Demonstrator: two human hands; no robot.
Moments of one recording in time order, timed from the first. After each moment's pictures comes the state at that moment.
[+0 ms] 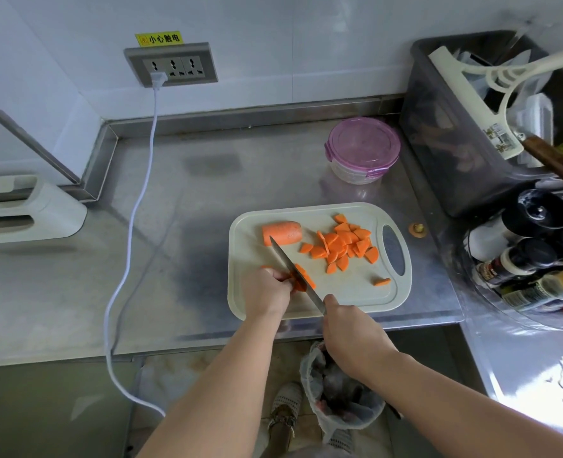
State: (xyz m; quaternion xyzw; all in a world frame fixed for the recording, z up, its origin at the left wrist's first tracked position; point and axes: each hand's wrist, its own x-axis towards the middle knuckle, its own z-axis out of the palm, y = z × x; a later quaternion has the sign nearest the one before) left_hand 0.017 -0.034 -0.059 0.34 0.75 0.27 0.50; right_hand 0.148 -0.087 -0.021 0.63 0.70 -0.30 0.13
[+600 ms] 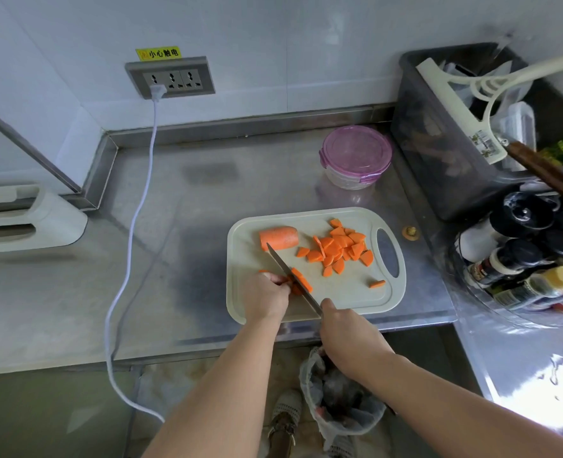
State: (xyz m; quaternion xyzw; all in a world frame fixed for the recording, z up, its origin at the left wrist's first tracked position) left_hand 0.020 -0.037 -0.050 0.36 0.77 0.26 0.47; right_hand 0.150 -0.088 -0.026 0.65 0.69 -0.30 0.13
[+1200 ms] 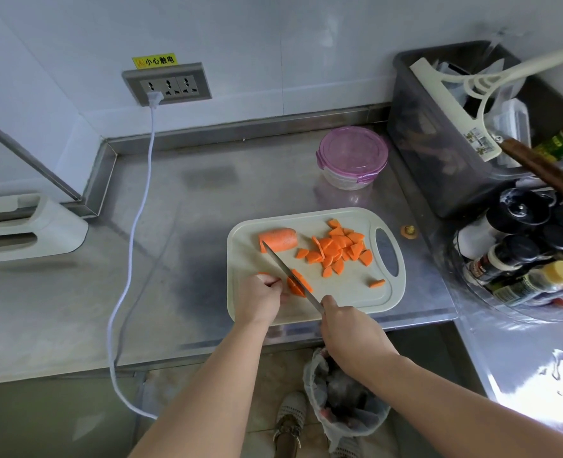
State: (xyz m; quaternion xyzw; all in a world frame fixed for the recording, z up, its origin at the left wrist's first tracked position) left_hand 0.002 -0.040 -0.048 0.38 0.73 0.26 0.50; right_hand 0.150 -0.089 -0.023 0.64 0.72 -0.25 0.12
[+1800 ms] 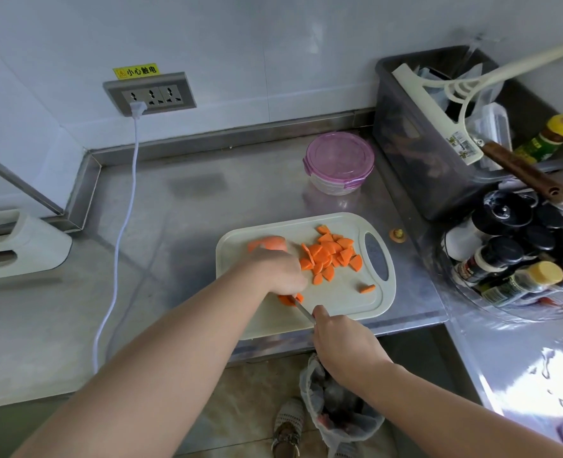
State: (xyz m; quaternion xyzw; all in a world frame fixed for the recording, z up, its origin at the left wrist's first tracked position) left_hand 0.037 0.025 0.013 0.75 0.54 -0.28 0.26; right_hand 0.153 -0.088 -0.023 0.62 0.73 -0.24 0.15
